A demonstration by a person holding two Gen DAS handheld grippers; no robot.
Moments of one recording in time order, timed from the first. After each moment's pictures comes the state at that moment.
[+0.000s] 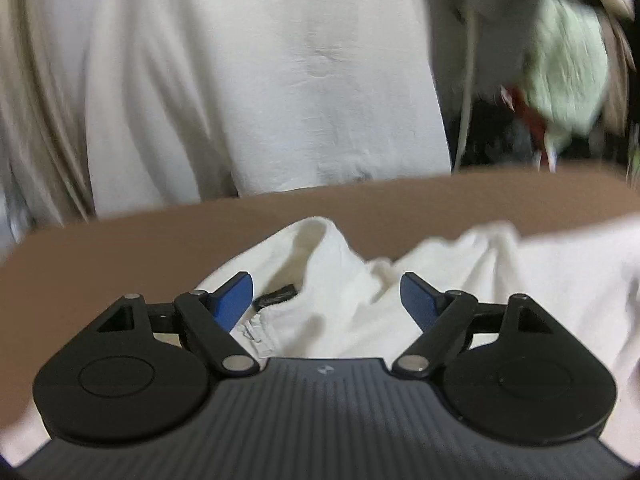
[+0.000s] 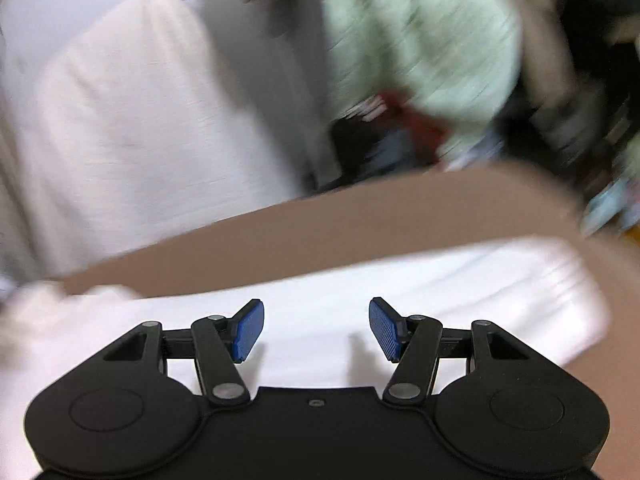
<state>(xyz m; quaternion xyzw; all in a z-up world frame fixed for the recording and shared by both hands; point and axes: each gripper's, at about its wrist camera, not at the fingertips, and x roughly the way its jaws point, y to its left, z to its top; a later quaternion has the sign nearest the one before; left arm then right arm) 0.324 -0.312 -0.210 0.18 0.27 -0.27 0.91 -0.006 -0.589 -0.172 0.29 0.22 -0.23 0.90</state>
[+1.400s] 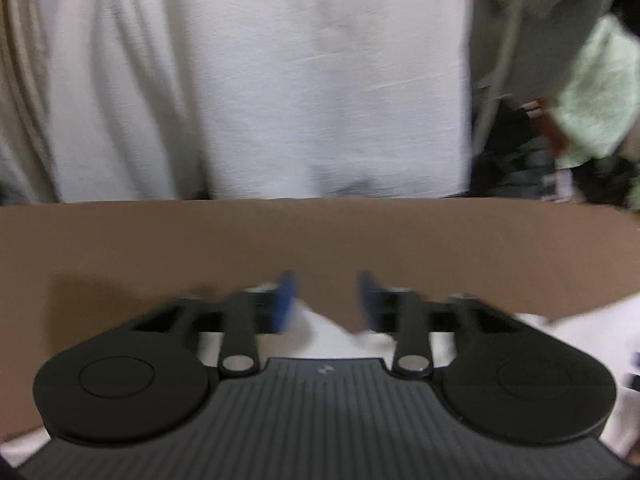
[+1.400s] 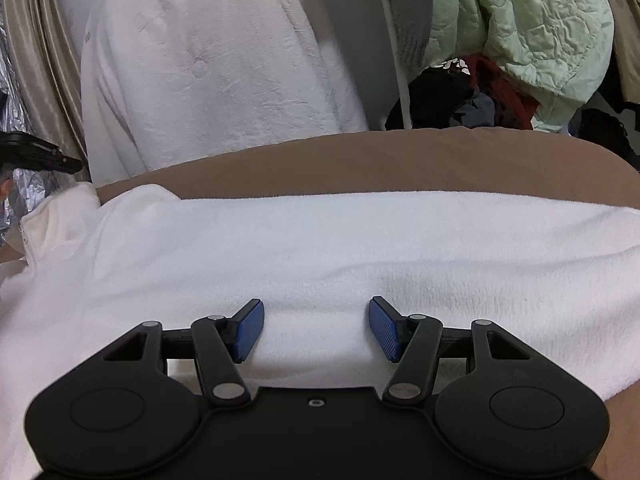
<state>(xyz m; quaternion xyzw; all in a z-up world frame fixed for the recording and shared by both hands) 0.436 -0.349 -0.198 0.08 0.36 -0.31 0.88 0.028 -0.554 -0.212 0.18 0.28 -0.19 0.92</state>
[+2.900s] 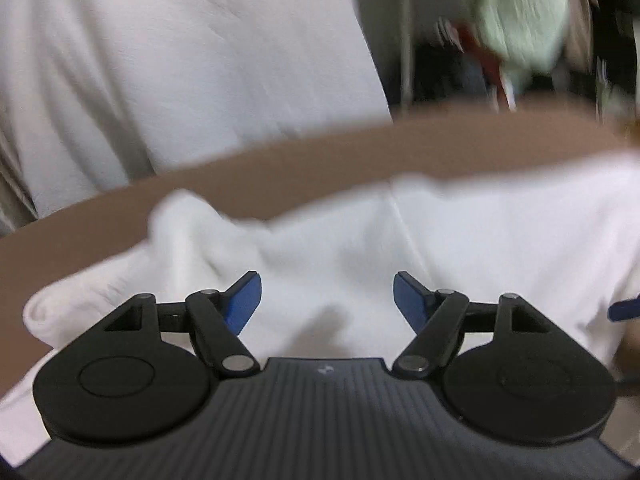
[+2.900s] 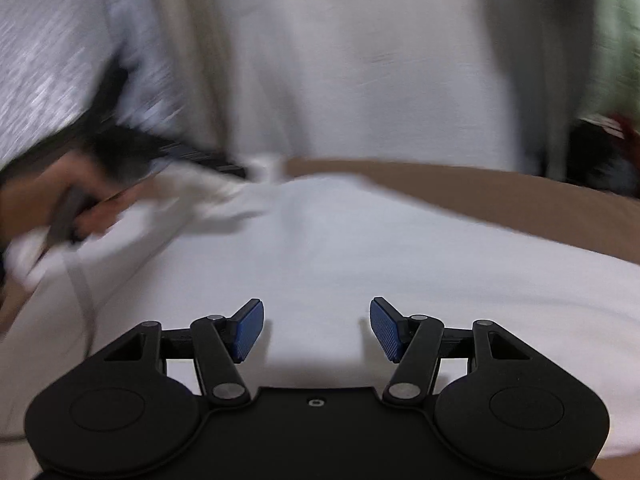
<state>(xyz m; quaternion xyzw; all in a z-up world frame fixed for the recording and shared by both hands) 0.338 -0.401 -0.266 0.26 0.36 -0.31 0.84 0.049 -0.445 -0.181 0.09 0.30 0.05 0.95</state>
